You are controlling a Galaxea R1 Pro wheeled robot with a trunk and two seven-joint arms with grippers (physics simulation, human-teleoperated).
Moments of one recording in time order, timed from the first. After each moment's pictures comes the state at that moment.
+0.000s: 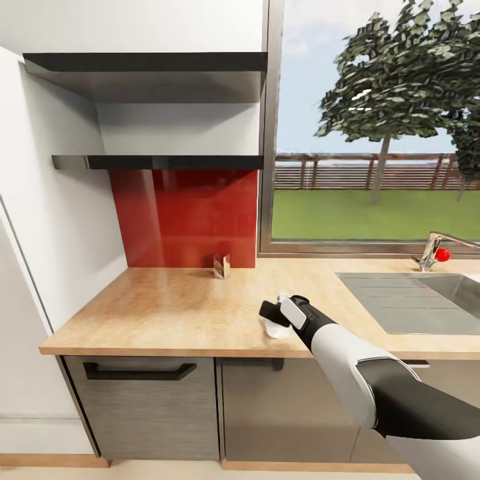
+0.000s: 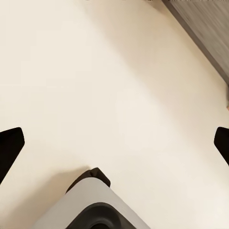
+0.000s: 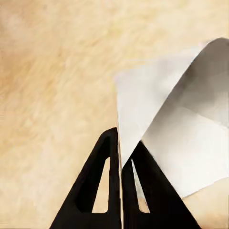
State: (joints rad) left arm 0.05 0.19 -0.11 -0.10 1.13 -0.36 -0.33; right arm -1.13 0.17 0.03 -0.18 -0.53 0.43 -0.17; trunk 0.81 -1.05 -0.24
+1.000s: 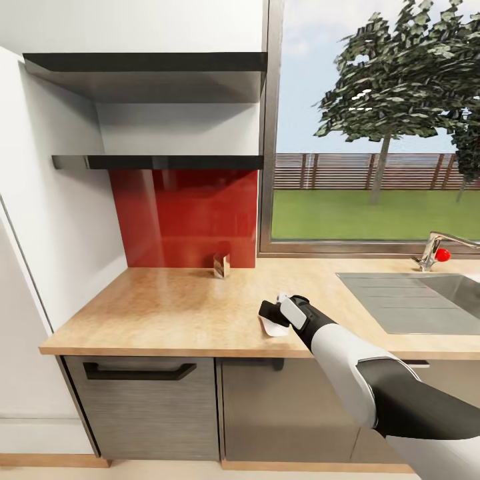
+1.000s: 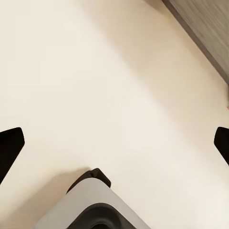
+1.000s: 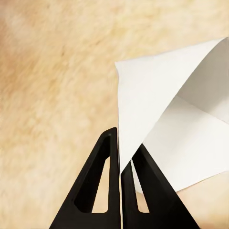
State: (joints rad) left arm 0.05 0.19 -0.11 -0.10 1.13 -0.36 -0.33; right arm -1.13 0.17 0.03 -0.18 -0.53 0.43 -0.16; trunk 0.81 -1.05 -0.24
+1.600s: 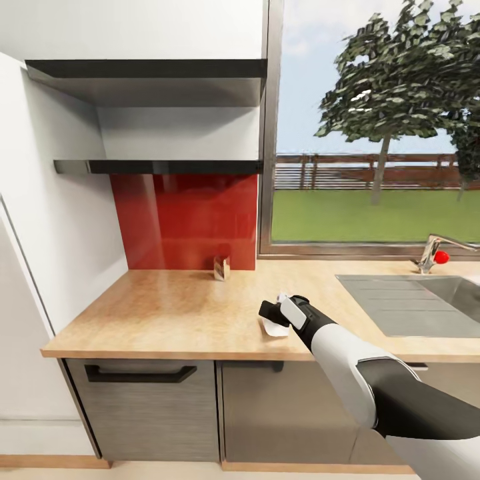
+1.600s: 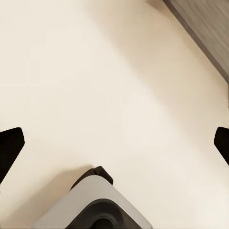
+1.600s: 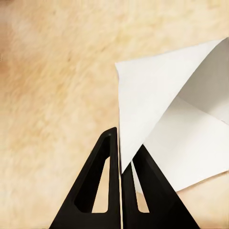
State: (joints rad) left arm 0.05 0.19 -0.11 -0.10 1.13 -0.36 -0.31; right arm -1.13 0.17 0.03 -0.18 -0.53 0.43 -0.16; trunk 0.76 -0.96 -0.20
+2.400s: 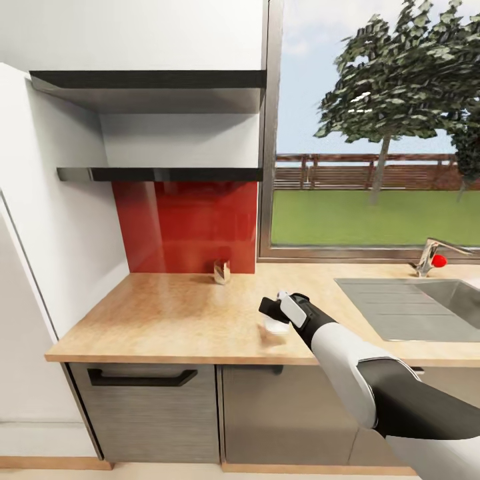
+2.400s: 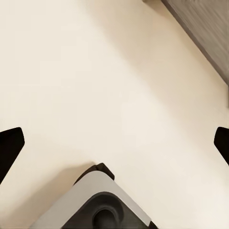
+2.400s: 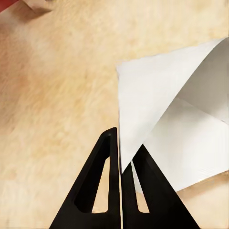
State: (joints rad) left arm 0.05 0.19 -0.11 -0.10 1.13 -0.36 -0.30; right arm -1.13 0.17 0.03 -0.20 -0.53 0.42 -0.16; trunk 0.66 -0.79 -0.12
